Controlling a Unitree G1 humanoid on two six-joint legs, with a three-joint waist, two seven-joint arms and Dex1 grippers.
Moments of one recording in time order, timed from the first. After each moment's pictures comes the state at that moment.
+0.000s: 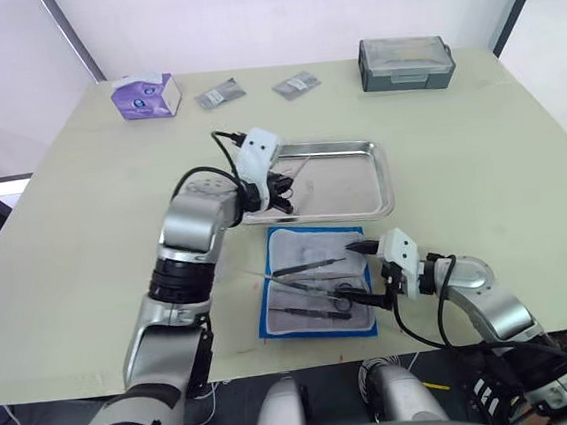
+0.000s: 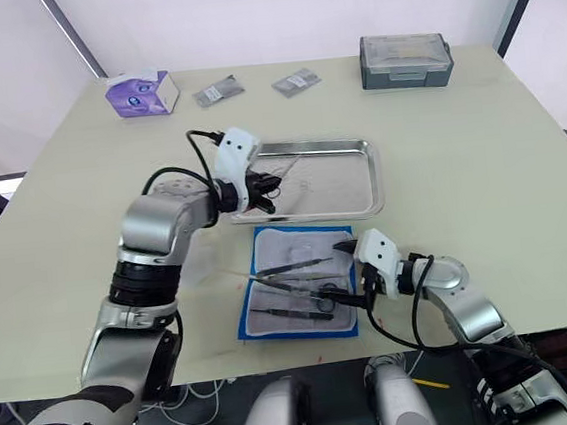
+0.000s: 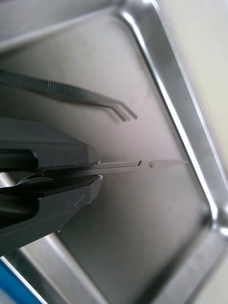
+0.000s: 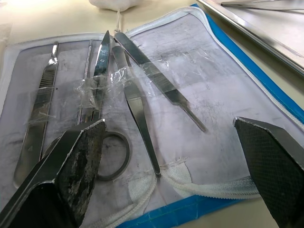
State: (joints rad) left arm -0.78 0.36 -0.13 0.09 -0.13 1.03 -0.49; right arm -0.18 -0.39 0.31 0.00 0.18 0.14 0.91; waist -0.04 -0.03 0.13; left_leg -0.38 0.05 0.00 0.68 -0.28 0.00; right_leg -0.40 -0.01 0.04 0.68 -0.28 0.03
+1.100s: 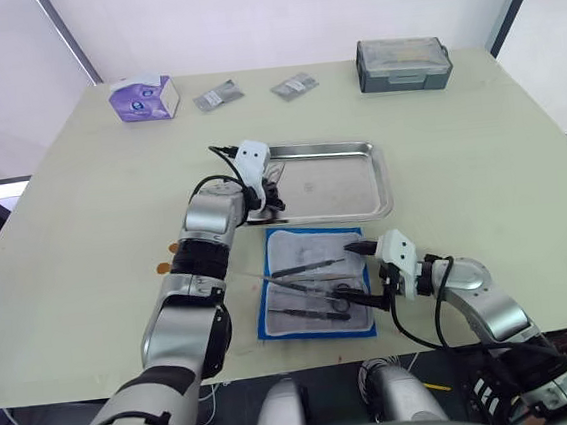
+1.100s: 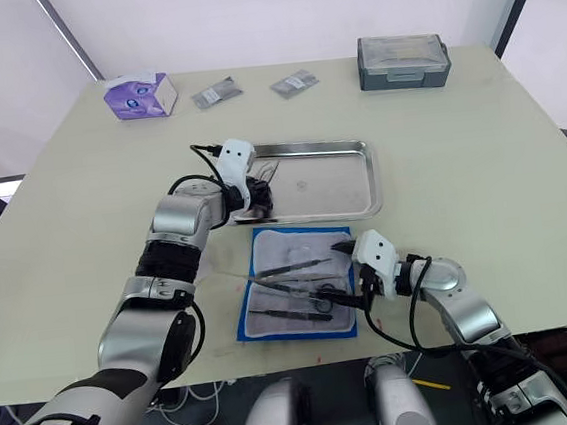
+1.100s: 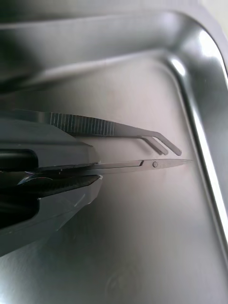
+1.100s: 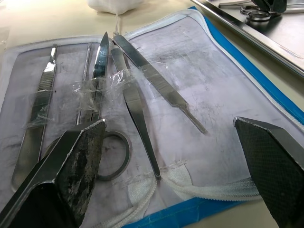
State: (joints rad) left arm -0.89 0.30 -0.05 0.55 -0.08 0.78 -0.34; right arm -0.18 -0.38 0.31 0.01 0.18 0.13 0.90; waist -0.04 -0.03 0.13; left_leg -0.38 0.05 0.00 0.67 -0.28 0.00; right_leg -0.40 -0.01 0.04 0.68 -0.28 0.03
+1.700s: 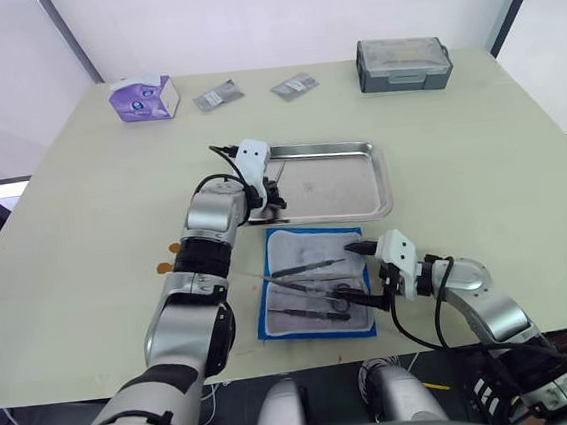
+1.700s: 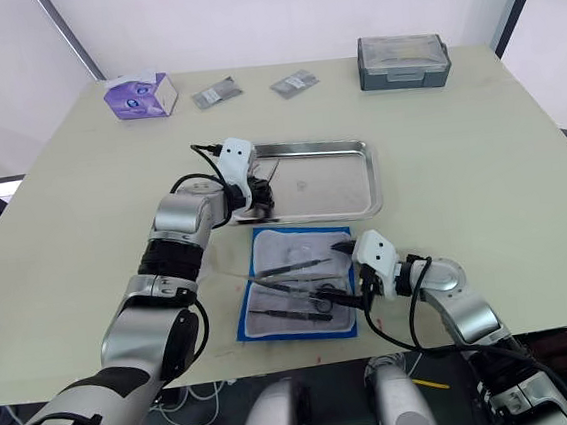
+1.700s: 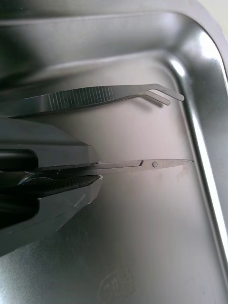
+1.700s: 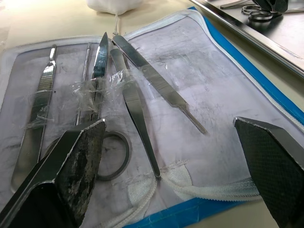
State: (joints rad) left arm -0.89 0.29 -0.04 0.54 -0.08 0.81 -0.34; right arm -0.18 -0.38 0.31 0.01 0.18 0.12 0.89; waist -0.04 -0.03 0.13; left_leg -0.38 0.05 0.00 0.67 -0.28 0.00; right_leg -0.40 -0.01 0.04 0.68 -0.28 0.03
